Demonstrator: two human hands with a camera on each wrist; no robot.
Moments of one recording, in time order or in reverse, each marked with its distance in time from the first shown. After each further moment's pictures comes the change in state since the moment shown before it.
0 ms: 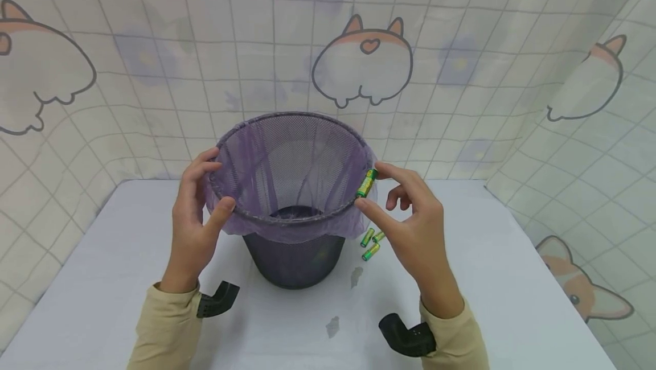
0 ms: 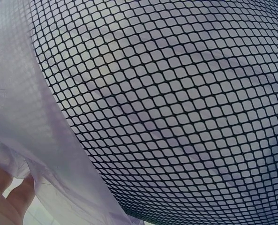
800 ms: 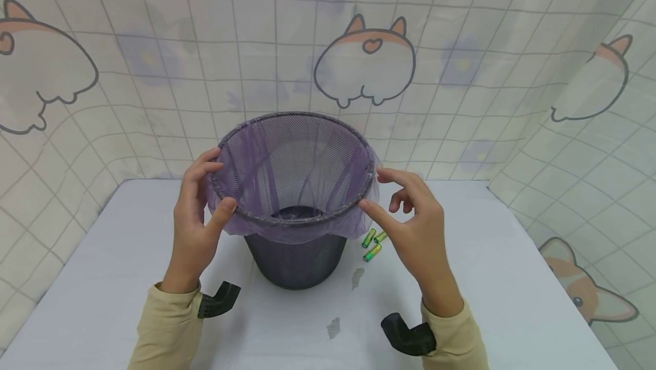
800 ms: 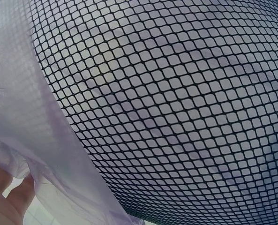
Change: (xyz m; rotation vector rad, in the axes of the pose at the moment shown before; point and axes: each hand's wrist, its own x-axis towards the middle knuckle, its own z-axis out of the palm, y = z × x) left_hand 0.000 0.001 0.000 0.010 -0.004 -0.006; right_hand -0.002 0.012 0.003 -0.039 0.013 0.003
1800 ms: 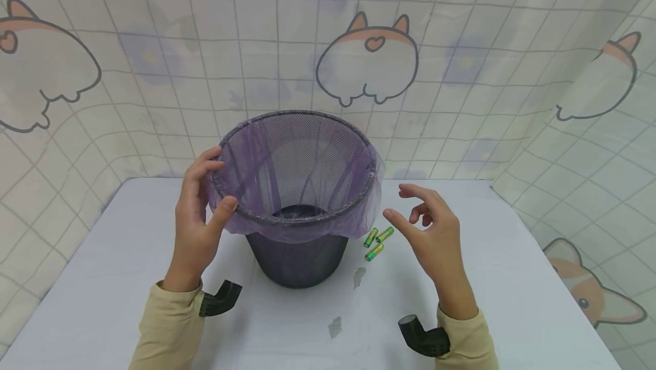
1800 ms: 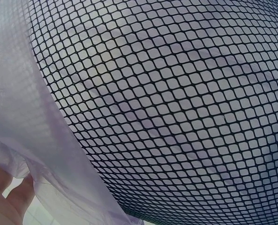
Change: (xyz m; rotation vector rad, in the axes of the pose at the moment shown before) left_hand 0.000 0.000 0.001 0.000 0.002 -0.001; right_hand -0.019 0.048 -0.012 -0.075 -0.020 0.196
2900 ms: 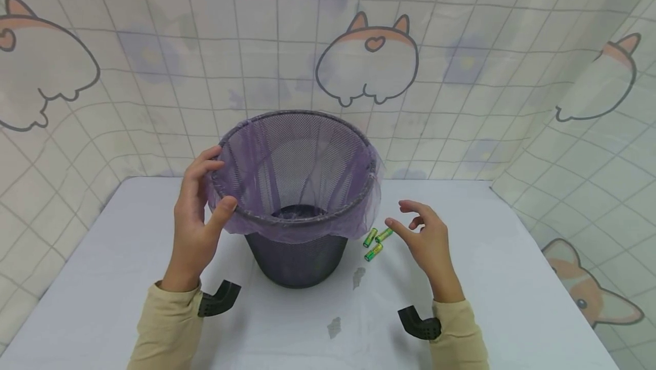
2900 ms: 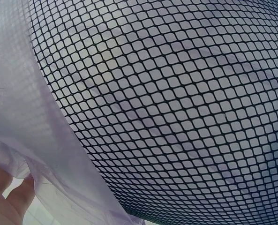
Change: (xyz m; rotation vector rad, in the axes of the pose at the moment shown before) left_hand 0.000 -0.002 -0.001 0.001 0.003 -0.001; right_hand -0.003 0.068 0.019 -0.145 -0.124 0.228
